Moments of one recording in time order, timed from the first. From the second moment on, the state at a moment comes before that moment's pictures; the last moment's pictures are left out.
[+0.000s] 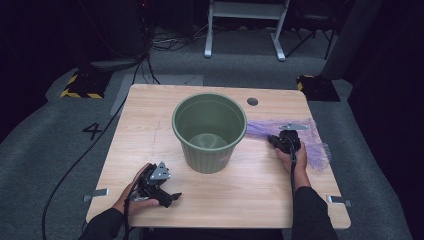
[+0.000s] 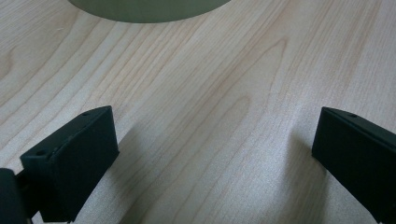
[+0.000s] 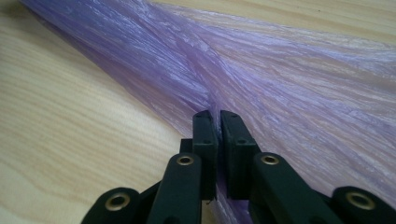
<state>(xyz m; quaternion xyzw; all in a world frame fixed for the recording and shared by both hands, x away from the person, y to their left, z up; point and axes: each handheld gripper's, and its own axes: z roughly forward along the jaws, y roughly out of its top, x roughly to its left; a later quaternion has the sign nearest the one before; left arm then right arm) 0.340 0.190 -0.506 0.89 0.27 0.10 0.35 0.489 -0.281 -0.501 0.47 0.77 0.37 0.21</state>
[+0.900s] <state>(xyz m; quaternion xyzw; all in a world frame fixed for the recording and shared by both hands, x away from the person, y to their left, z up) 0.340 0.190 -0.505 0.89 0.27 0.10 0.35 0.456 -0.304 -0.477 0.46 0.75 0.42 0.24</state>
